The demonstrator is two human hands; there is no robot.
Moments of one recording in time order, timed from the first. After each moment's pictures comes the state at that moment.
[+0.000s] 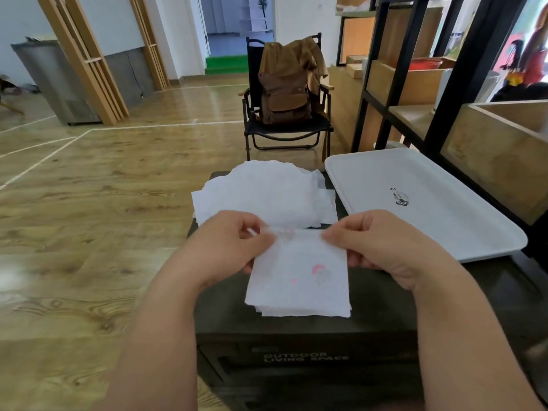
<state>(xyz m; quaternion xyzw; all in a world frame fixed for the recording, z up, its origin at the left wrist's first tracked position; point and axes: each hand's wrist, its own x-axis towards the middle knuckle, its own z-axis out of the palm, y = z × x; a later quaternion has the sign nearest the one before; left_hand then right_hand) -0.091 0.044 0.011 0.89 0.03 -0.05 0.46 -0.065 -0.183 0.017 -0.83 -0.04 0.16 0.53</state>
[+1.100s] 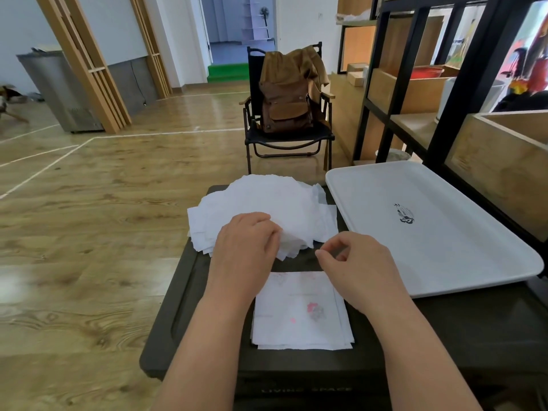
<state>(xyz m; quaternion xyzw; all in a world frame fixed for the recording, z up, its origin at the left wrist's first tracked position) -0.040 0.019 -0.036 0.95 -0.05 0.25 0.18 -0.047 -0.157 -0.023 -0.92 -0.02 -0.04 0.38</state>
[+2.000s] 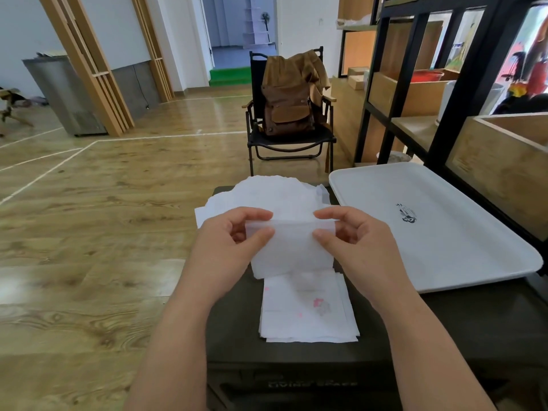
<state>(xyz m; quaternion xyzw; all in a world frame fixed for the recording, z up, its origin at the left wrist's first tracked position) -0.072 0.046 -0.003 0.81 0.01 0.13 0.57 -0.046 -0.155 -0.018 -0.78 -0.12 -0.09 0.61</state>
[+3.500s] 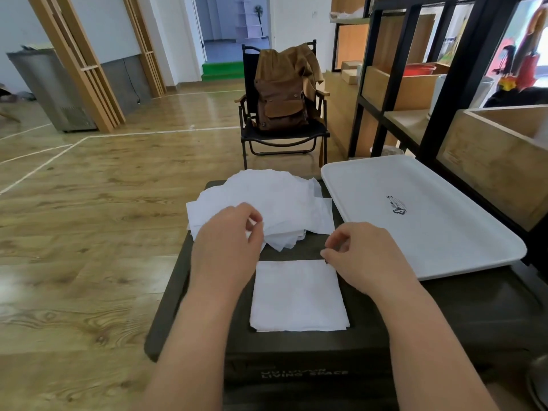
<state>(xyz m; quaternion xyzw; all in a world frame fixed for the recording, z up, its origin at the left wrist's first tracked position) -0.065 0.025 -0.012 0.94 0.03 0.24 0.25 -0.044 -0.171 -0.020 -0.95 -0.02 -0.02 0.30</state>
